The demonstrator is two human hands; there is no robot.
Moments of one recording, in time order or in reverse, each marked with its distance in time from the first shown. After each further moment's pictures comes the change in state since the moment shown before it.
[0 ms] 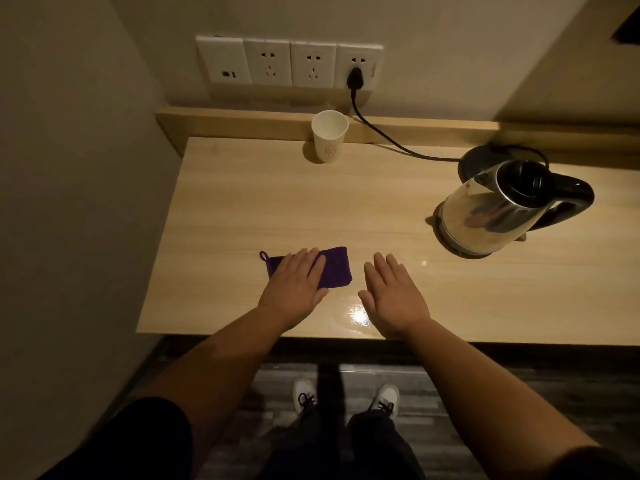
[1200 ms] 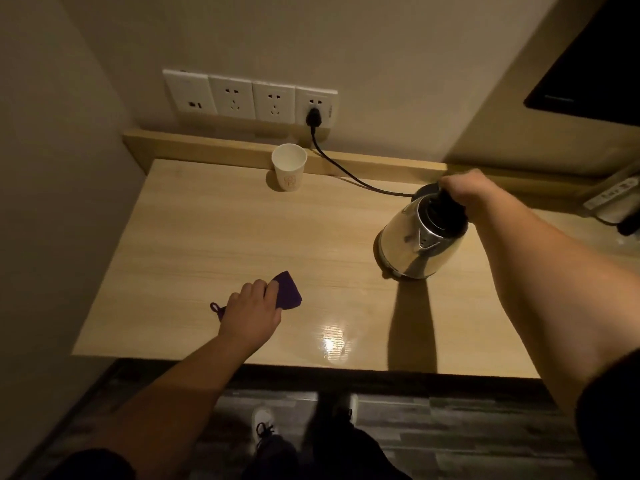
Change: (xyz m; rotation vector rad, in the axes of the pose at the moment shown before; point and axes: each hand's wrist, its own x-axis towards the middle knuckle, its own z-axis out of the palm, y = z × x) left_hand 0.010 0.038 -0.036 -0.021 -0.113 -0.264; right_hand 0.080 0.190 -0.233 0.871 0.179 0.805
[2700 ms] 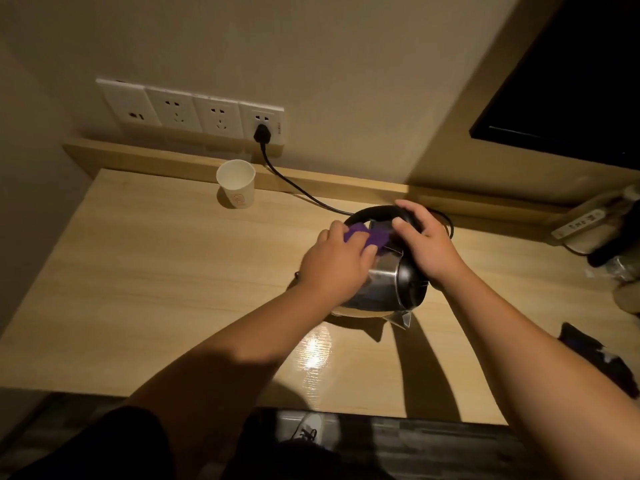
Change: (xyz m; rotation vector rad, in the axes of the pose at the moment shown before) left_hand 0.141 0.212 -0.122 -0.399 0.409 0.057; right_hand 0.006 0.063 -0.029 0.306 -0.266 -0.522
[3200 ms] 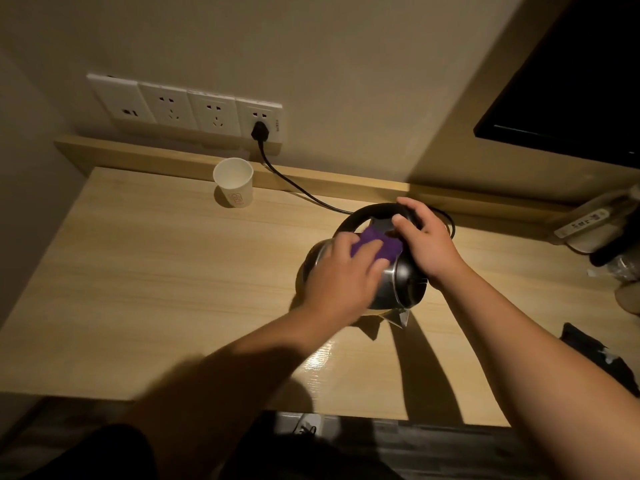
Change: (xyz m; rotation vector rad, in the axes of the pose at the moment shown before) left_hand -0.022 0.012 0.001 -0.128 0.096 0.032; right_hand 0.009 -0.004 0.004 -0.017 0.033 0.032
